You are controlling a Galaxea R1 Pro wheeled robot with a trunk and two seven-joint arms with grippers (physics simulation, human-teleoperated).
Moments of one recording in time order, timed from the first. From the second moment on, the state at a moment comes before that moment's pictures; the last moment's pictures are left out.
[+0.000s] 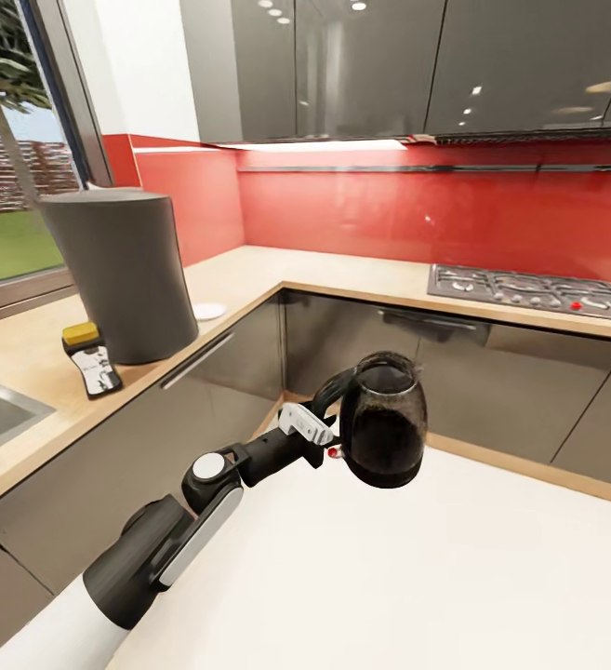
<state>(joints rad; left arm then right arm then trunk) -0.65 0.10 -0.67 -1.46 0.38 0.28 -0.24 -0.25 -0.30 0.21 0.05 0.01 -0.43 0.45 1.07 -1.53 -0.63</state>
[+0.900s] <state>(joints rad) -0.65 0.10 -0.67 -1.44 0.38 0.28 -0.24 -0.25 -0.29 0.21 0.05 0.01 -0.43 0.45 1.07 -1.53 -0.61</state>
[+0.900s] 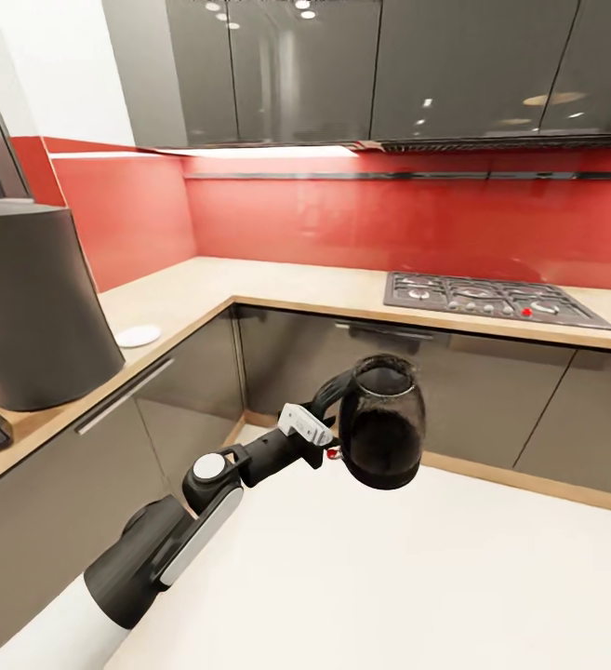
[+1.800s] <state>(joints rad) -0.65 0.10 -0.67 -1.44 0.38 0.28 -0.24 -0.25 -0.29 0.21 0.05 0.01 -0.43 0.45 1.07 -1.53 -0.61</state>
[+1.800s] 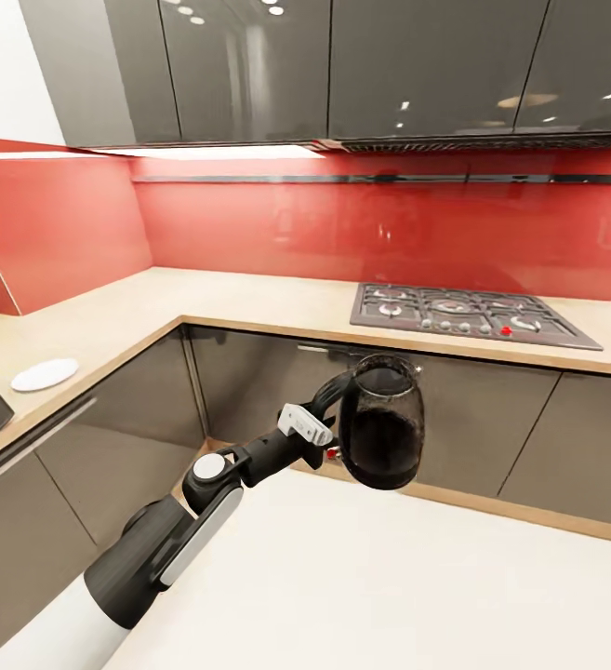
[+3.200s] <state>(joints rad) -0.65 0.10 -0.67 -1.44 0.38 0.28 -0.24 -0.25 -0.29 0.21 0.05 0.01 -0.43 0.45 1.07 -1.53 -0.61</state>
